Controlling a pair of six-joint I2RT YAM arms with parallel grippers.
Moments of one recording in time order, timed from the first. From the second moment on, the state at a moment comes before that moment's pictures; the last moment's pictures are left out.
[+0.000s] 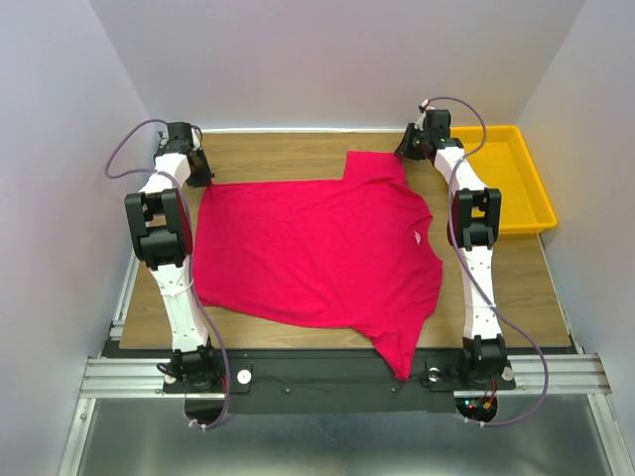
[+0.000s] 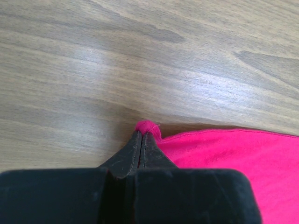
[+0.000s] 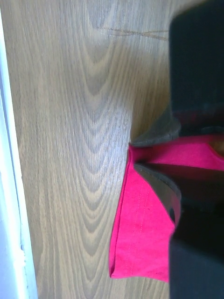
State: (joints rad) left arm 0.13 2.23 1.82 -0.53 0.05 -0.23; right arm 0.06 2.71 2.46 -0.40 -0.29 0.30
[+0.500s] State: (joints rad) left arm 0.14 2.22 1.81 -0.52 0.07 -0.23; right arm 0.05 2.72 2.46 -0.39 -0.33 0.30
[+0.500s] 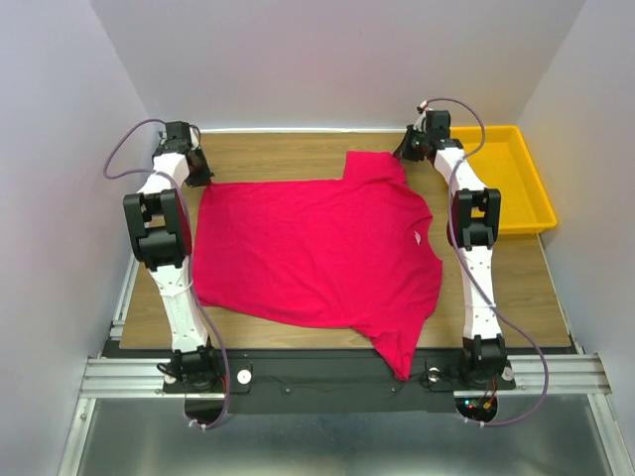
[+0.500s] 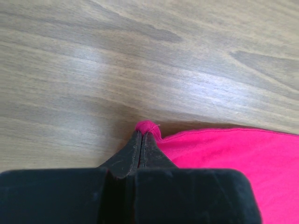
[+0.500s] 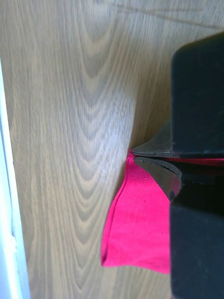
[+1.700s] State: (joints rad) left arm 0.18 1.12 1.40 0.04 0.27 -0.61; right arm -0.20 1.75 2.56 -0.30 -0.85 0.36
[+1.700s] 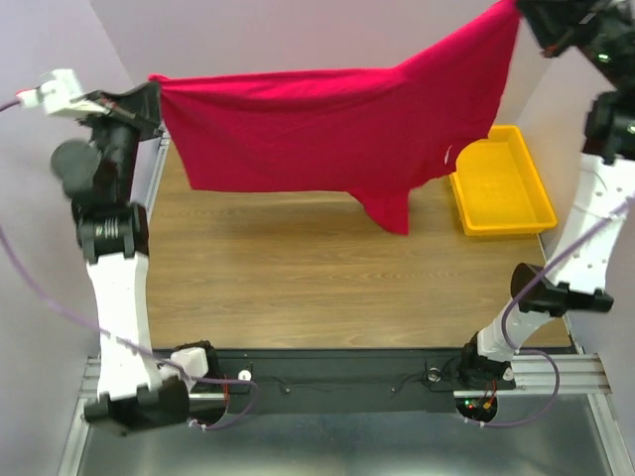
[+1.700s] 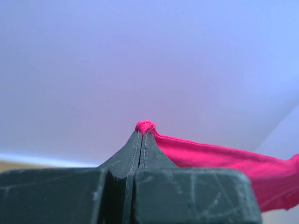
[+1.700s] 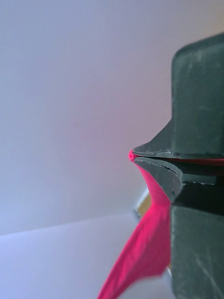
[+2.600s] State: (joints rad) left arm 0.18 0.93 0.96 0.15 0.04 -0.68; right arm -0.23 1.78 2.29 -0.17 -0.83 0.43
